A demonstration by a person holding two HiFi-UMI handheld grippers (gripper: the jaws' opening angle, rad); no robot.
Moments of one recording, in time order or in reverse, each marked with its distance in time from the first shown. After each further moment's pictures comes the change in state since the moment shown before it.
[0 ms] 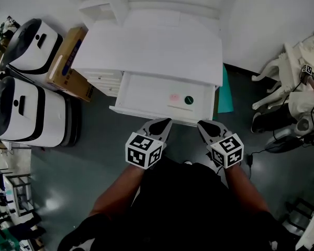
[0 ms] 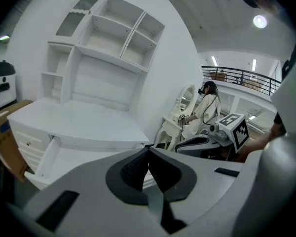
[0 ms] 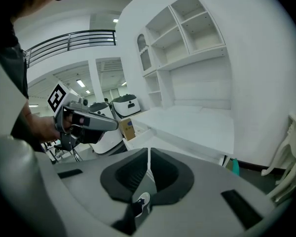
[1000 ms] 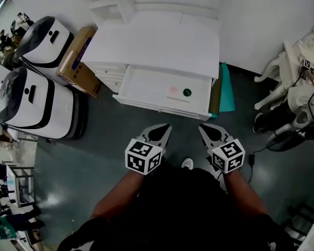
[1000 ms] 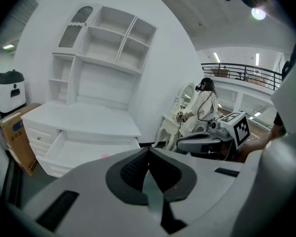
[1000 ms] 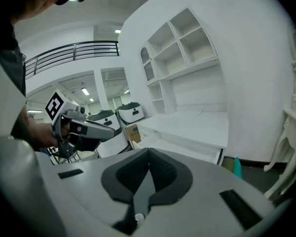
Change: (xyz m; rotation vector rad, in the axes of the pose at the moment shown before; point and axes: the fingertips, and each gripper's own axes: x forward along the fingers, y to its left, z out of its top) left arm -0.048 -0.088 -0.038 0.010 0.004 0.073; right arm -0.087 0.036 -0.026 0.025 -0.093 0.029
